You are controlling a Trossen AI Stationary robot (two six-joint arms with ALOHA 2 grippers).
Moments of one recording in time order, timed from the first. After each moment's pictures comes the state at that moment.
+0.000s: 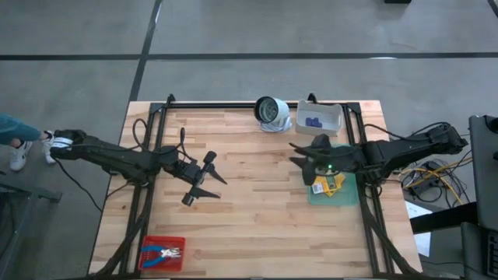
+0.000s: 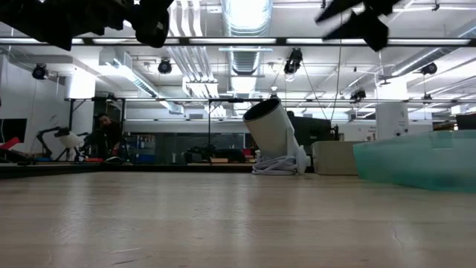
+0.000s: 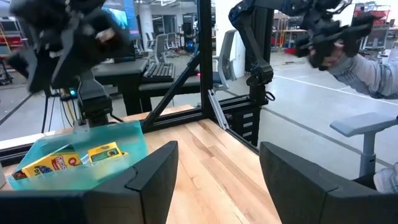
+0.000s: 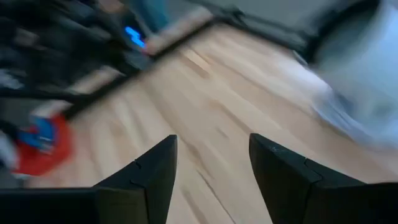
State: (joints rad) left arm -0.10 1.01 0.42 0.63 0.35 0.05; right arm 0.22 1.00 0.84 -0.39 0.53 0.72
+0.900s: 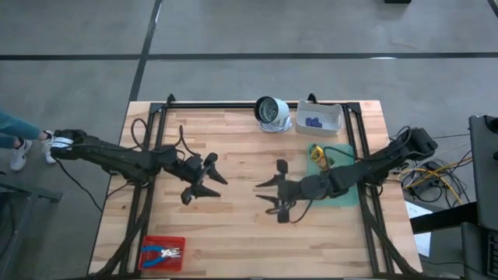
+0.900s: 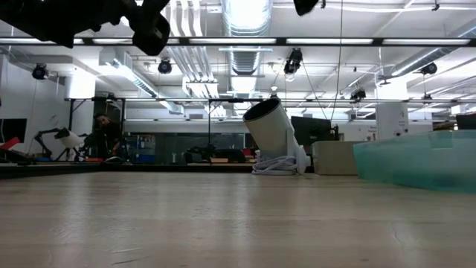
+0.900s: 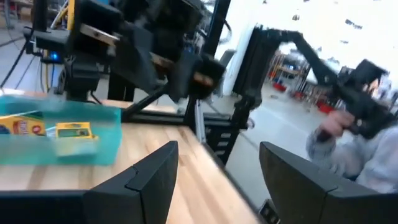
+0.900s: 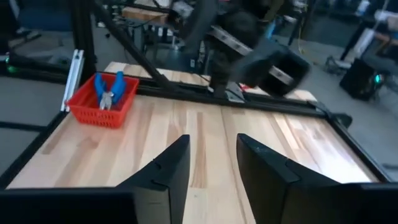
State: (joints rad) left arm -0.10 1.01 0.43 0.66 0.35 -0.28; right arm 0.37 1.47 0.94 0.27 0.41 -0.01
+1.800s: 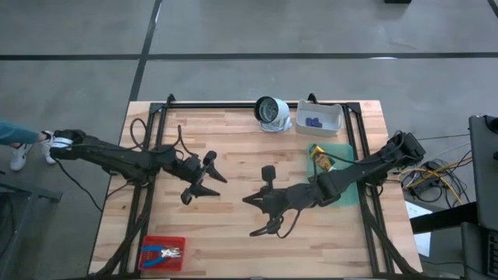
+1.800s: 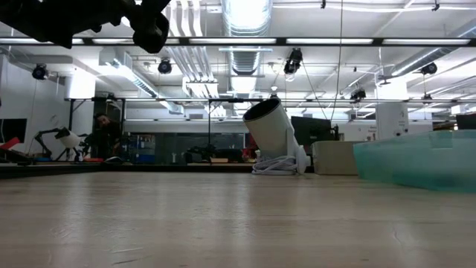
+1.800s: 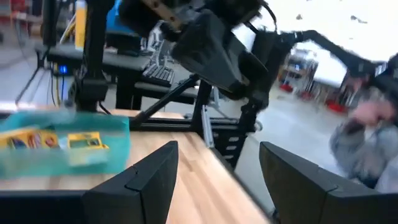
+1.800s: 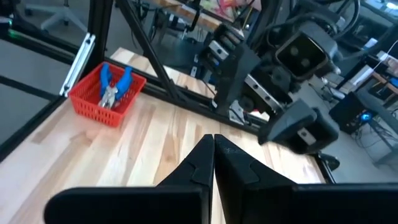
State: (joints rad) left arm -0.10 1.00 0.42 0.68 0.32 -0.26; right arm 0.42 1.64 1.31 0.02 0.42 -0.24
